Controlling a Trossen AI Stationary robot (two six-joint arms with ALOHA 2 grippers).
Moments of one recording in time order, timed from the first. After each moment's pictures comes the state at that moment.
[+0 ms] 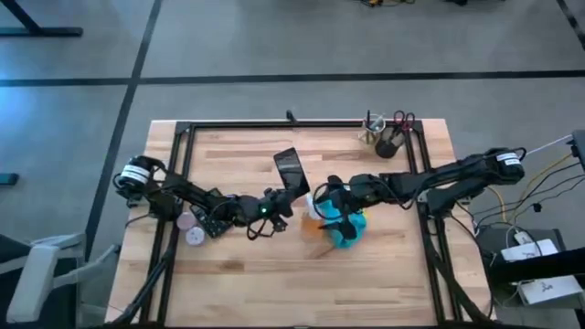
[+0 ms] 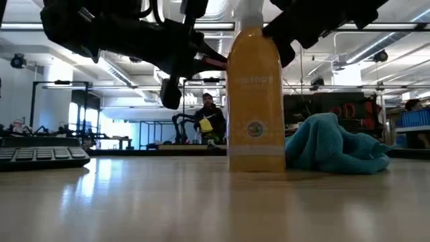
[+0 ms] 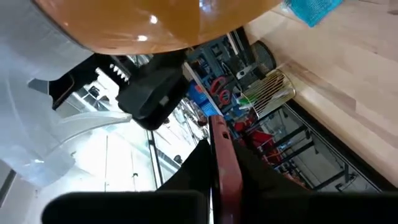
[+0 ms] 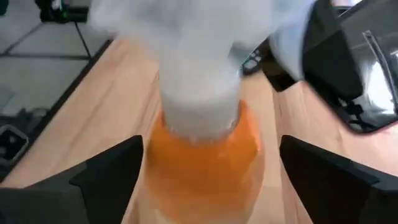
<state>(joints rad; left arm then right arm) -0.20 1.70 0.71 0.95 -0.66 2.08 0.08 1.32 0.78 0.10 -0.14 0.03</state>
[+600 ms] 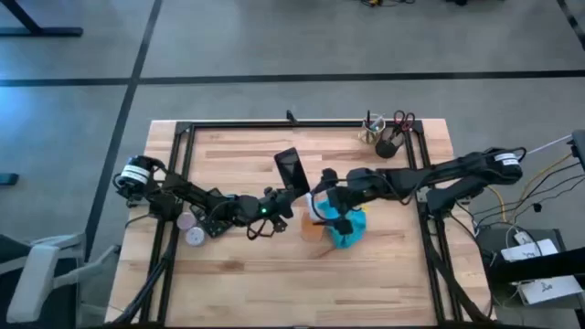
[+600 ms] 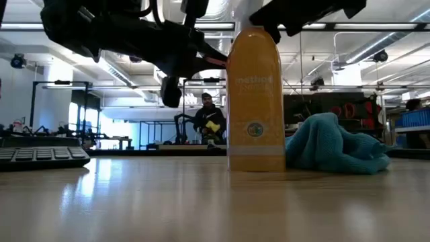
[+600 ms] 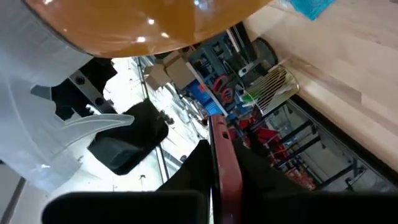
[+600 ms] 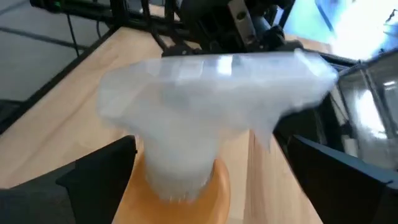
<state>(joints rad) -0.20 1.70 0.72 0.96 -0.66 2.16 0.06 1.36 0.88 0.09 -0.13 -0.19</state>
